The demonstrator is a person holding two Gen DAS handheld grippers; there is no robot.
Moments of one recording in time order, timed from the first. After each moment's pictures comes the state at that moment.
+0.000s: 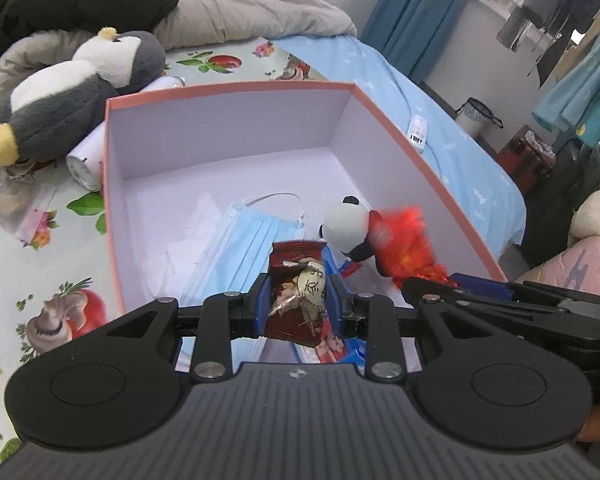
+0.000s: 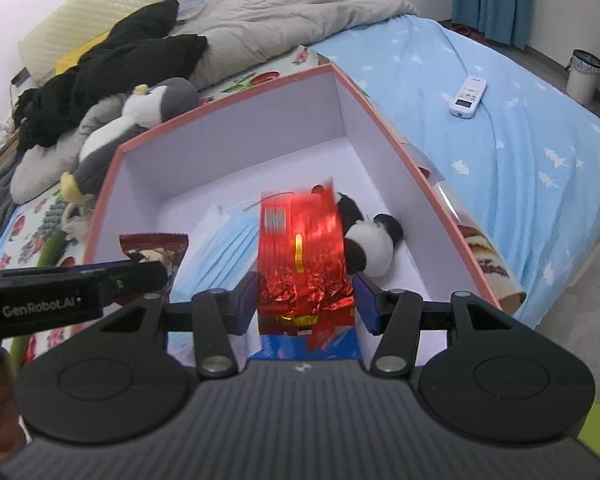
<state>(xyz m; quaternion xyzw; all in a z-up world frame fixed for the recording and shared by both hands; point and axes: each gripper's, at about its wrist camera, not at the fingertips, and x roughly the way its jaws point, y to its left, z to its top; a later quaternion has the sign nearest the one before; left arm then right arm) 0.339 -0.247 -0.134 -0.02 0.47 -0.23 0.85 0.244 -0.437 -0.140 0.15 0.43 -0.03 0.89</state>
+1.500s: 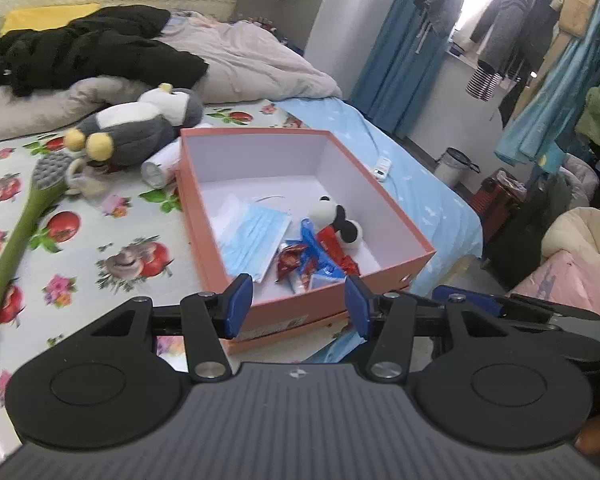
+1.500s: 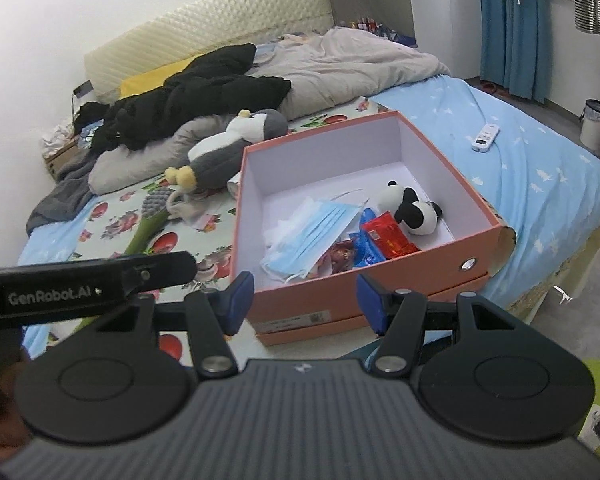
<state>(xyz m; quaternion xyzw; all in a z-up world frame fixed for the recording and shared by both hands) 0.129 -0.137 -0.038 -0.05 0.38 -0.23 0.89 0.082 -0.347 -0.059 0.13 0.35 0.02 0.93</state>
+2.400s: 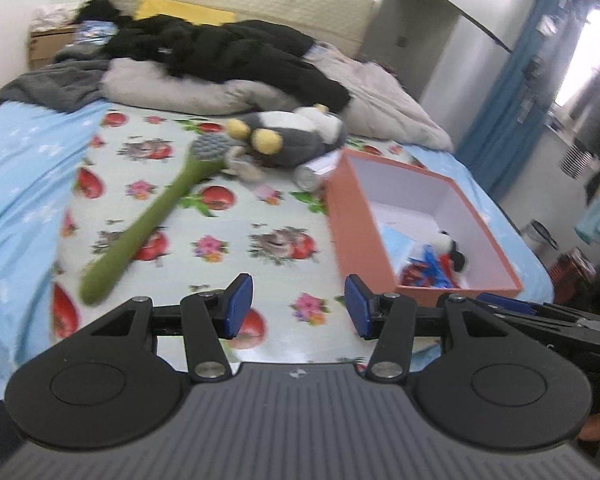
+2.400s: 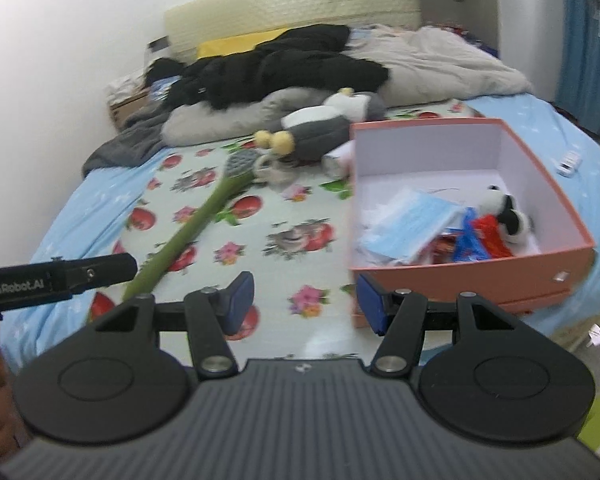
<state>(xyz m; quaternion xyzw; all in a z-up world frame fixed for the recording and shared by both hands) 0.053 0.010 -0.041 -0.13 0.35 -0.06 0.93 0.076 -0.256 -0.059 0.07 0.35 0.12 0.93</state>
